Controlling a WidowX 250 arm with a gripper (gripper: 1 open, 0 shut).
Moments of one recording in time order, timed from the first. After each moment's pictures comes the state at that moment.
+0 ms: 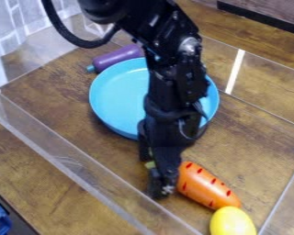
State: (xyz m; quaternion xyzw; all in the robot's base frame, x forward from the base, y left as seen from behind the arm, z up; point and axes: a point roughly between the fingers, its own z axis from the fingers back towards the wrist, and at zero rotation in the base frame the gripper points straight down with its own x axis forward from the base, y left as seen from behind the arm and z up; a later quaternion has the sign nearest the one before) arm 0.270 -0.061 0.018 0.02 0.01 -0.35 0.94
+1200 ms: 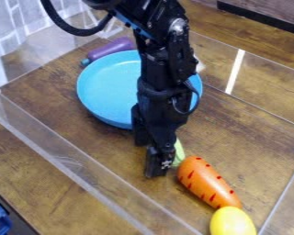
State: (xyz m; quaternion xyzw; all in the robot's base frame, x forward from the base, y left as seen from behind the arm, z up) arm 0.299 -0.028 0.019 0.02 -0.03 -0.30 0.95
